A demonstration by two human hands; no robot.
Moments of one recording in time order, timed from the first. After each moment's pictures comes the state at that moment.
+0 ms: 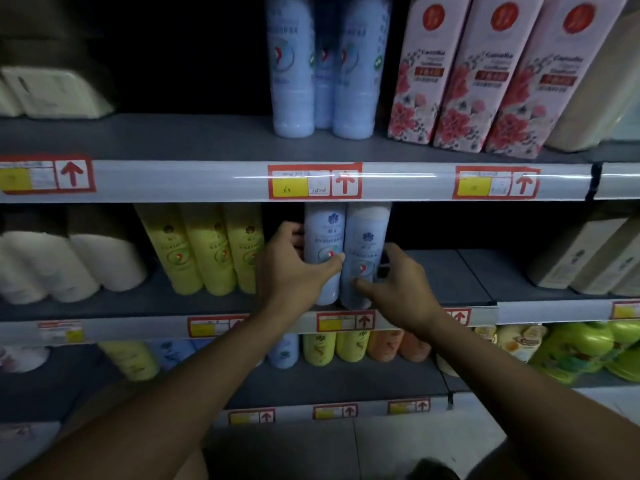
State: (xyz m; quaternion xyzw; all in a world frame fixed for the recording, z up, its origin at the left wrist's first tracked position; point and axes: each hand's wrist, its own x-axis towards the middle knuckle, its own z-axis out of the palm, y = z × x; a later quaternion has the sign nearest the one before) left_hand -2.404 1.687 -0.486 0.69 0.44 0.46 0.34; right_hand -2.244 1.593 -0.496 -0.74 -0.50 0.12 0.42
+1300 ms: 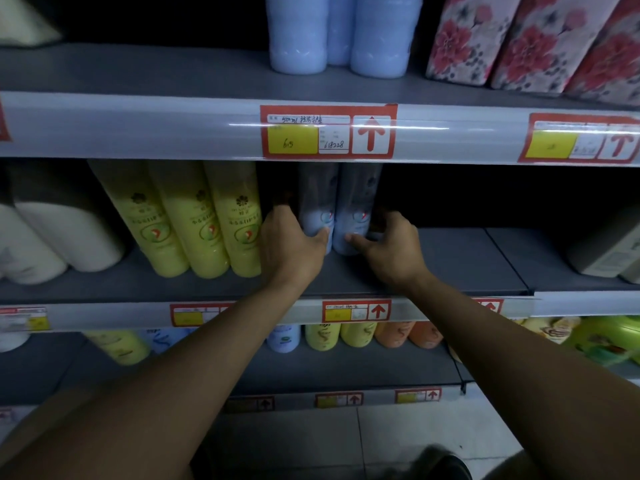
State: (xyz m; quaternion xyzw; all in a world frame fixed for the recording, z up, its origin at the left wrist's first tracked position) left_hand -2.375 1.743 -0.526 0.68 0.54 0.41 0.27; right_hand -2.215 1.687 -0.552 -0.73 -0.47 0.11 0.48
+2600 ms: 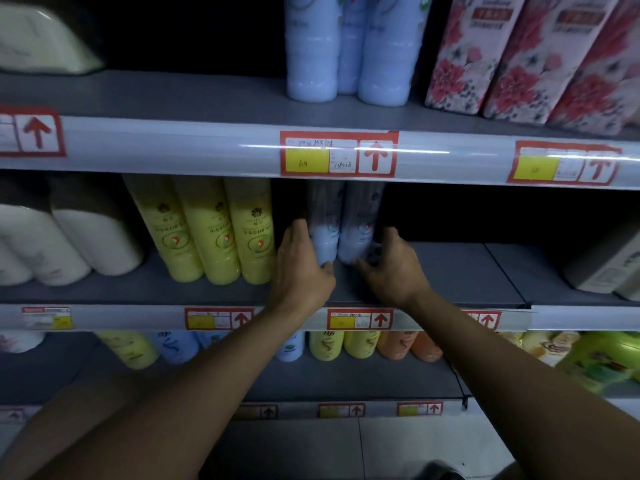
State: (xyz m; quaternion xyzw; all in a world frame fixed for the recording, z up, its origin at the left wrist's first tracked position) left_hand -2.390 1.725 -0.540 0.77 0.45 0.39 0.25; right_hand -2.232 1.664 -0.544 -0.79 -0.48 0.10 0.36
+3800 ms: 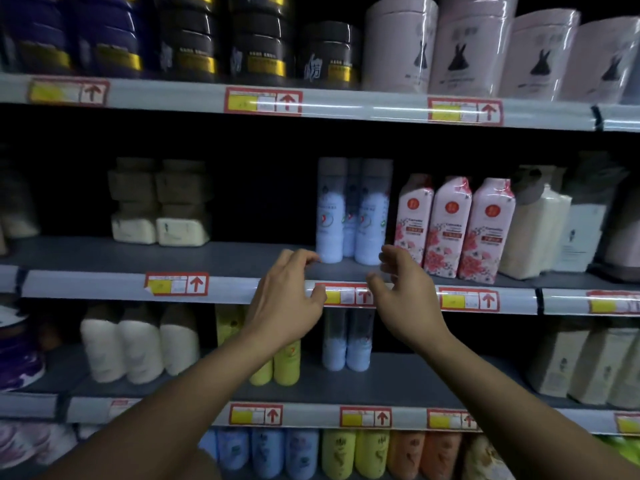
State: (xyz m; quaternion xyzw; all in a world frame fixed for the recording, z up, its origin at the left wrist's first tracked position) left_hand -2.495 1.666 -0.333 0.82 0.32 0.46 0.09; right_hand -2.318 1.570 -0.326 -0.67 -0.54 -0.05 0.51
